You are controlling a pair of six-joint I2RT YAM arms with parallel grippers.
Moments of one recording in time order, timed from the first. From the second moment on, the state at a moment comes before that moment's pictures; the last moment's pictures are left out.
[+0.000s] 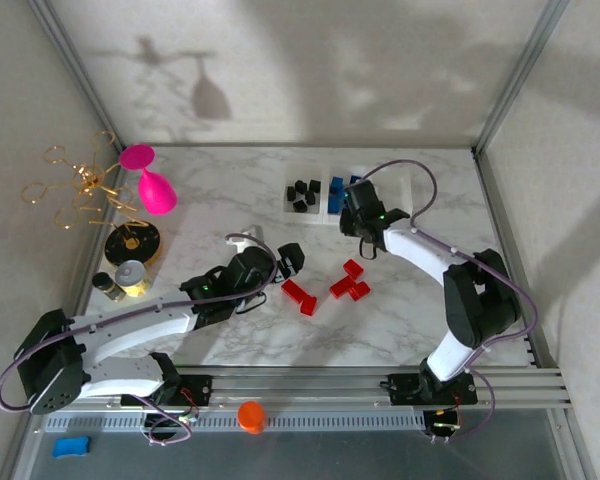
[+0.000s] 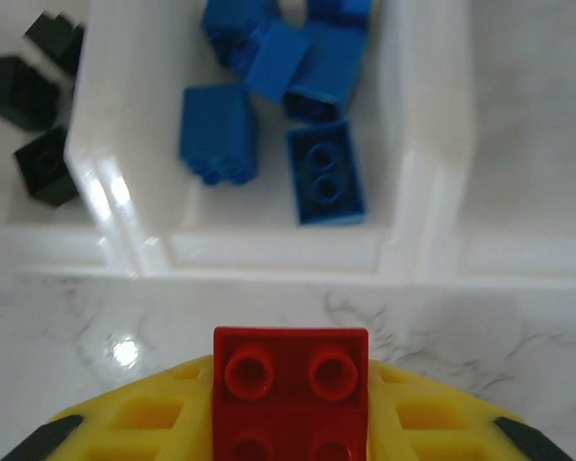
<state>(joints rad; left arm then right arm) -0.92 1.21 0.73 -0.08 -0.38 -1.03 0.50 1.65 1.13 -0.36 0.21 0.46</state>
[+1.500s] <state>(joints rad) -0.95 1.20 0.75 0.05 -0.44 -0.95 0.31 1.71 1.23 -0.30 0.18 0.36</state>
